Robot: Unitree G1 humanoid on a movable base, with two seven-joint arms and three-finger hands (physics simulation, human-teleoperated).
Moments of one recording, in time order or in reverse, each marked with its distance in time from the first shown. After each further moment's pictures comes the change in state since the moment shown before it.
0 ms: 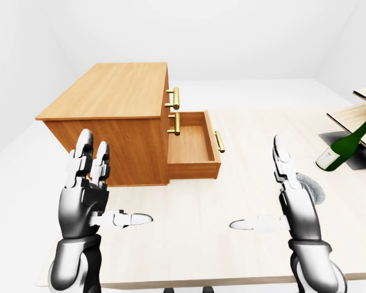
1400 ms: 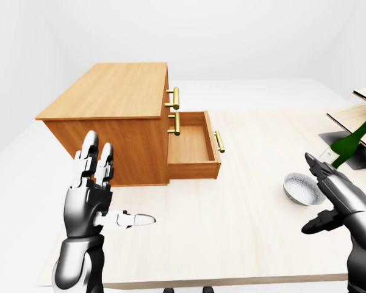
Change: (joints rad) left arm 0.008 0.000 -0.026 0.010 0.019 0.000 0.003; right arm -0.283 -0.261 -0.566 0.361 -0.507 0.000 0.594
